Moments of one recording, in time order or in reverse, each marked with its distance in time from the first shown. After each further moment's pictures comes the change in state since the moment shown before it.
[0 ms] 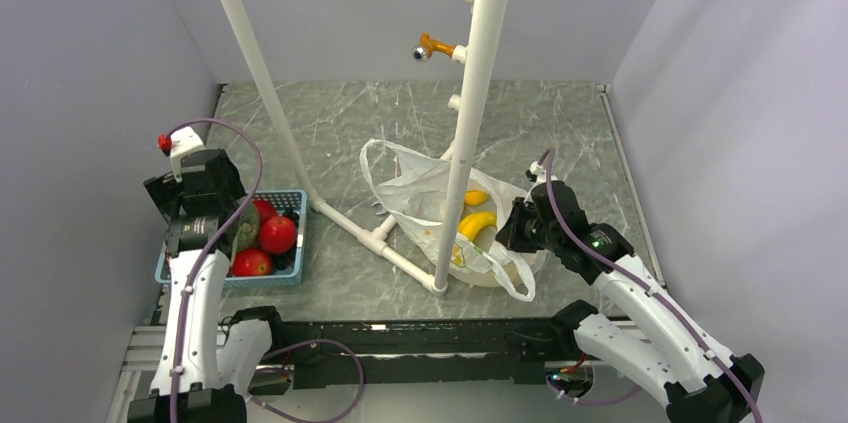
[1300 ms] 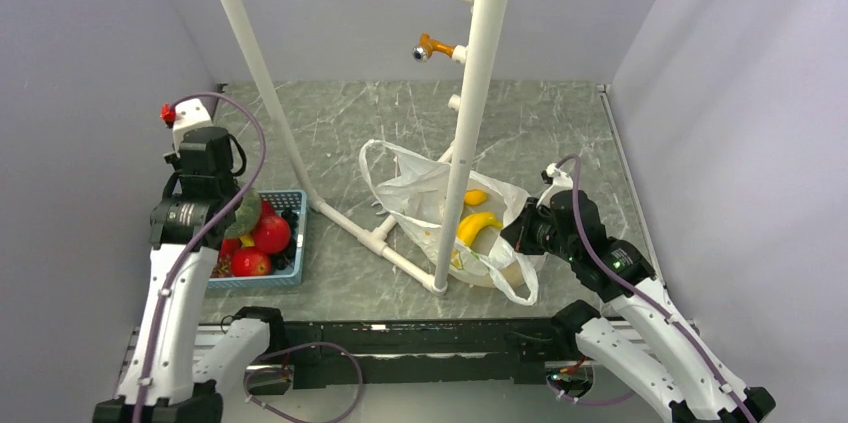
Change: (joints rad) left arm -0.262 0.029 0.322 -0.257 -0.122 -0.024; right arm 0.000 -0.153 0.000 -0.002 0.003 0.000
